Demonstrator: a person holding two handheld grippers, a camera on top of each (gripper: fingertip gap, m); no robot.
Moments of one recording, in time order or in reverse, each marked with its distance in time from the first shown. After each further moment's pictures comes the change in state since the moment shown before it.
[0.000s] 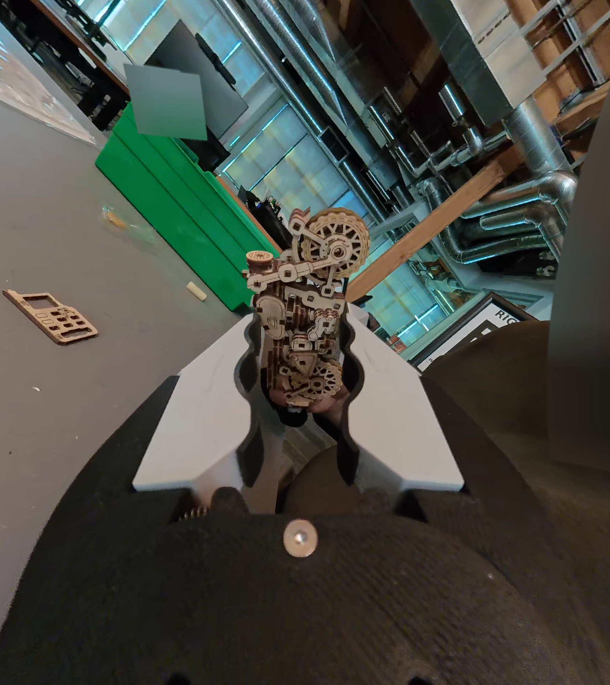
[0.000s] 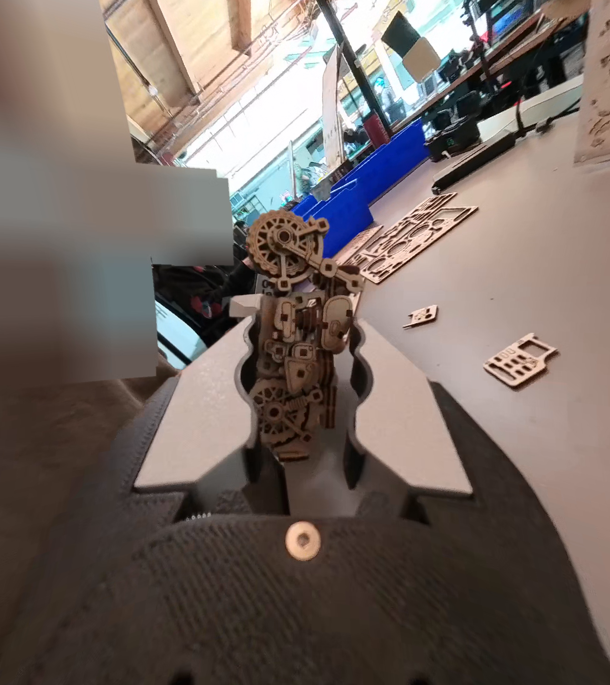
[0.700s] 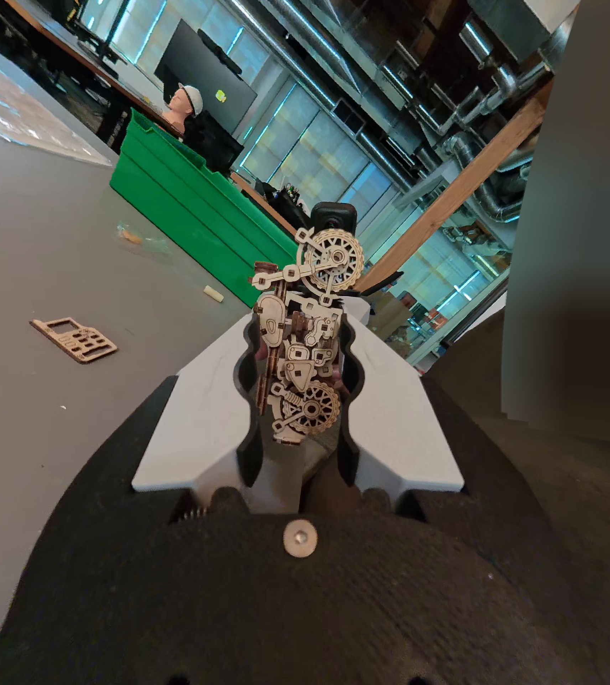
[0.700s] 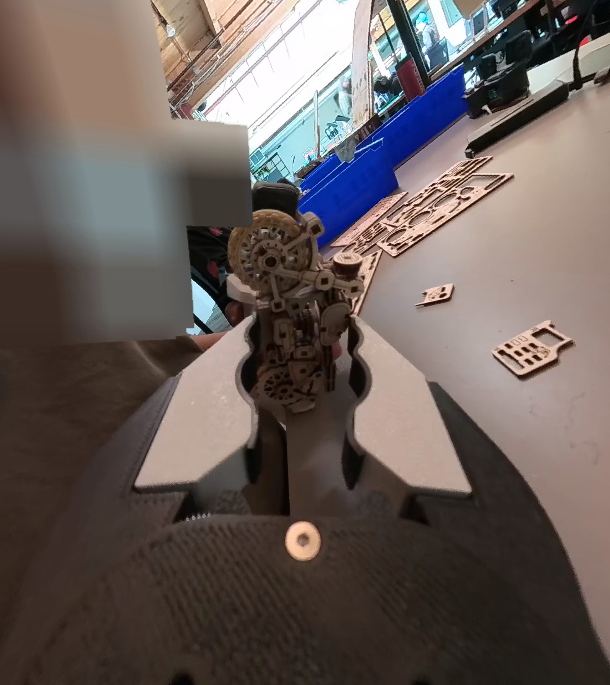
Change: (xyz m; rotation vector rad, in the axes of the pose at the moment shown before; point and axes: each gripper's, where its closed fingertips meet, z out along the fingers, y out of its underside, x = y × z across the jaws) left arm 0.004 0.003 0.001 -0.047 -0.048 0.158; right arm -0.001 0.011 -0.005 -0.108 -0.071 -0.018
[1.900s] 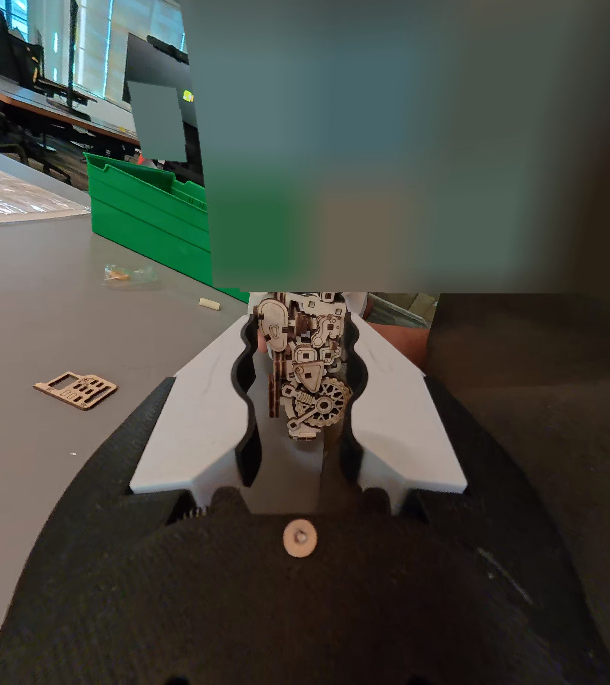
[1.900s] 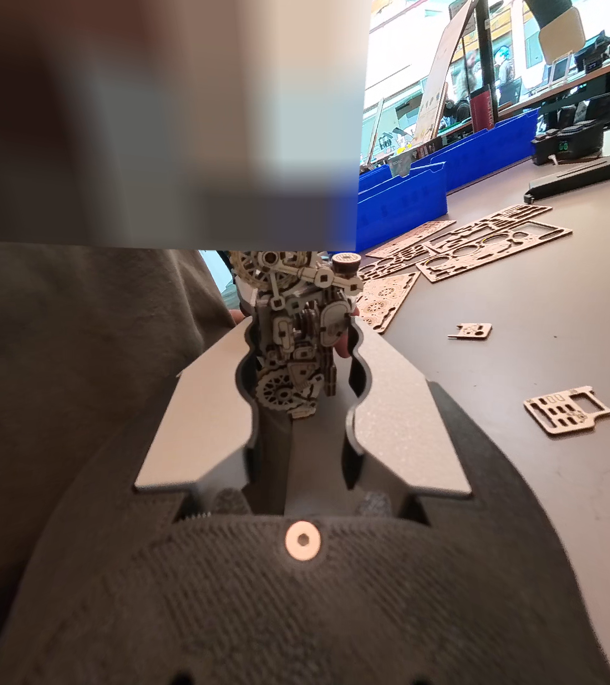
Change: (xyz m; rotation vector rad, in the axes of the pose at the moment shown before) left arm 0.028 0.010 0.000 -0.079 0.036 0.306; right arm -0.029 0.004 -0.001 -0.009 -0.141 -0.202
